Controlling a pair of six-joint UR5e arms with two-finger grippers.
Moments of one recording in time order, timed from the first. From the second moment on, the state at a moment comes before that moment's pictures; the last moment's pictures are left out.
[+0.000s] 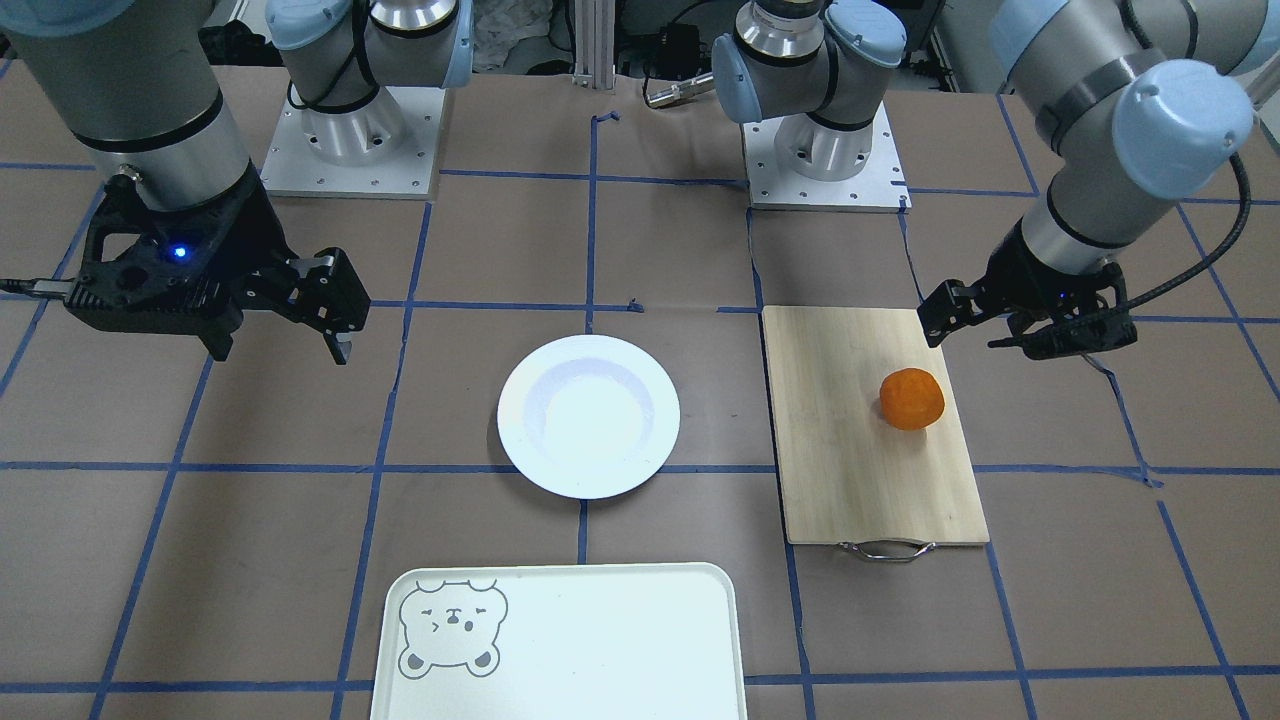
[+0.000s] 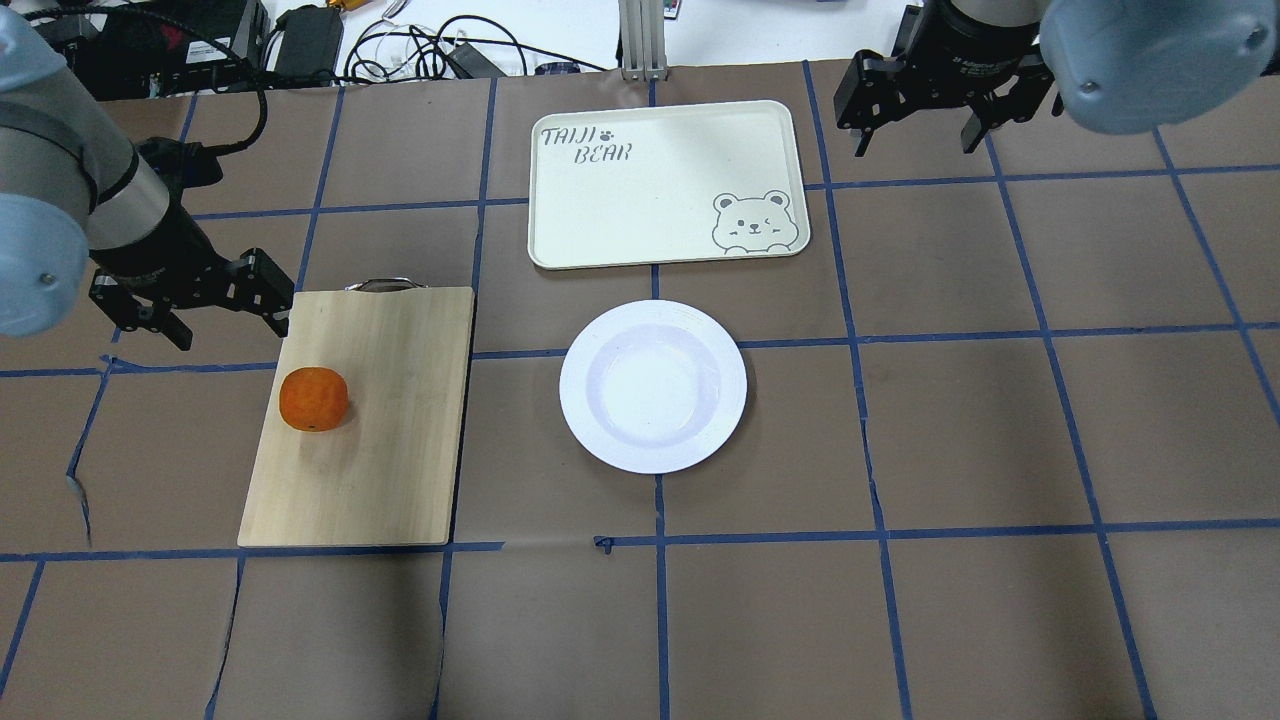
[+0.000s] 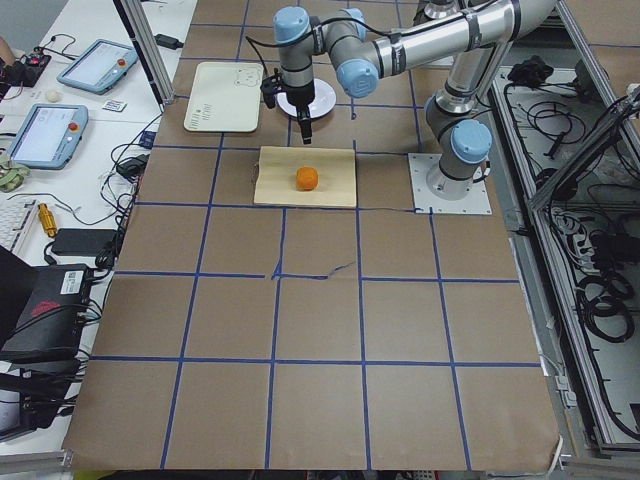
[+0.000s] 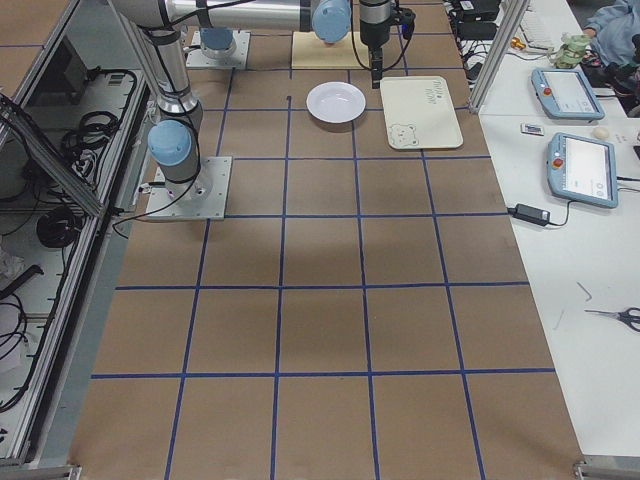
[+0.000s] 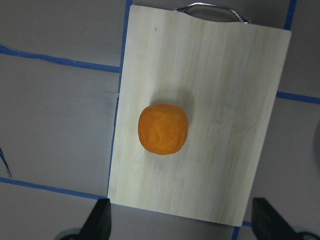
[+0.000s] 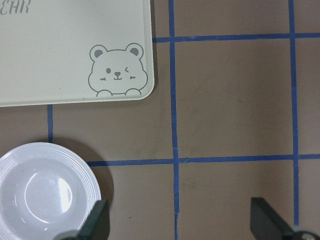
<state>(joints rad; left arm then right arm) -1.27 -1.62 -1.86 -1.31 1.64 0.17 1.59 -1.44 1.49 -1.76 -1.57 0.04</state>
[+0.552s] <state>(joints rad) -1.25 -1.75 -1.94 -1.19 1.61 0.26 1.59 -1.44 1.49 -1.76 -1.57 0.04</state>
